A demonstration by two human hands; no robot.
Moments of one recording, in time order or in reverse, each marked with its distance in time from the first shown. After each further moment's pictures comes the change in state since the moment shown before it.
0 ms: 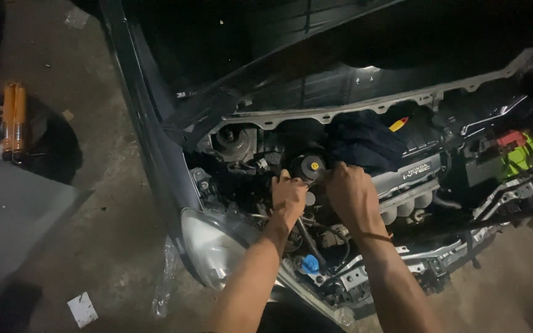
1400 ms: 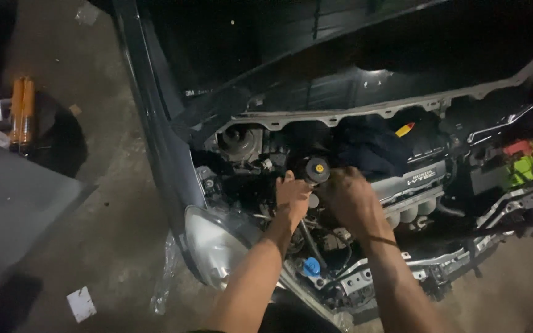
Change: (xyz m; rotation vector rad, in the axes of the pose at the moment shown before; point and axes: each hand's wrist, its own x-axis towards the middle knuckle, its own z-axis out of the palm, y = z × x) left_hand 0.032 -0.034 -0.067 -0.367 -0.582 0.214; right_hand -0.027 -0.009 -0.063 0.346 -0.008 -0.308
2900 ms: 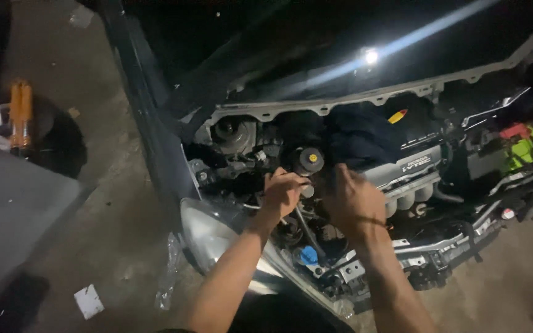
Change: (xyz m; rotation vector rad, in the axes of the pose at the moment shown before) left_hand -0.052 -0.001 -0.076 -0.346 -0.032 0.045; right_hand -0.050 -0.024 -0.027 -0.189 0.128 0.104
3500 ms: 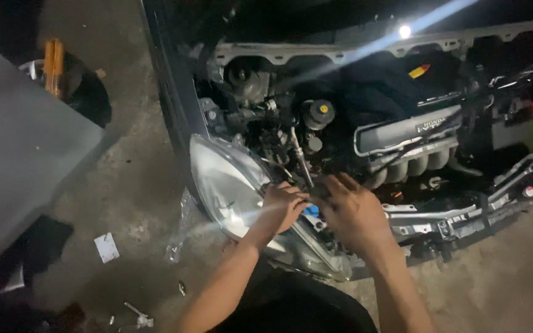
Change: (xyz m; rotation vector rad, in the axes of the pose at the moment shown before) left_hand -0.146 -0.009 0.079 0.215 -0.103 0.163; right_hand -0.121 0.014 0.016 0.277 -0.051 -0.306
